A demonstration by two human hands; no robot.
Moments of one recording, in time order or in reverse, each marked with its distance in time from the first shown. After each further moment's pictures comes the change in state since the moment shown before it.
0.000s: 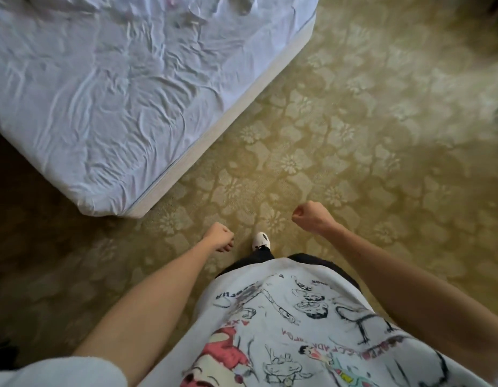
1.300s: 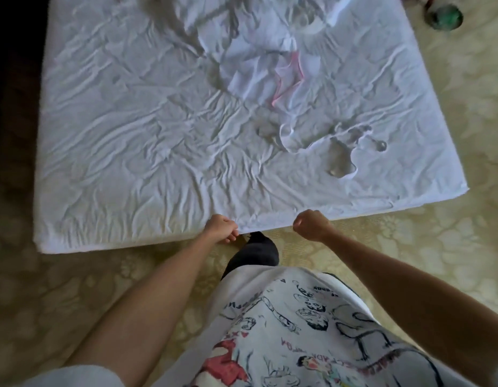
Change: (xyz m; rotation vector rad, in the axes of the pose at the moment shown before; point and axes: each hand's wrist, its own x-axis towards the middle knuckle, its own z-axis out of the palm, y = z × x) left_hand 0.364 0.445 -0.409 -0.766 0.293 -0.283; right_hand 0.669 -0.324 -0.442 -0.574 -0.314 -0.456
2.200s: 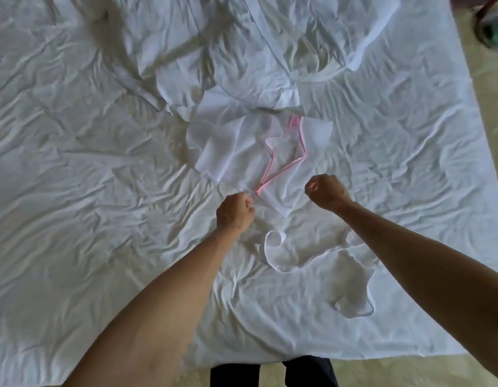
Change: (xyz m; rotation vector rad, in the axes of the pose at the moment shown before) left_hand 0.332 0.371 -0.027 0.367 0.296 0.330; right_hand 0.447 0.016 -0.306 0.088 0.188 0.064
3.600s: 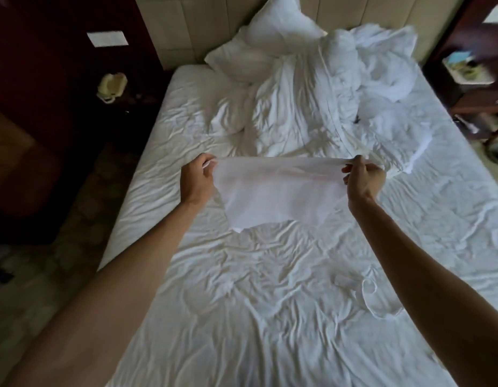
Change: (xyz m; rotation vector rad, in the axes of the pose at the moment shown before) left_hand -0.129 -0.212 -0.448 -0.374 0.764 0.326; right_hand -0.220 -0.372 -0.069 1.167 0.712 -0.097
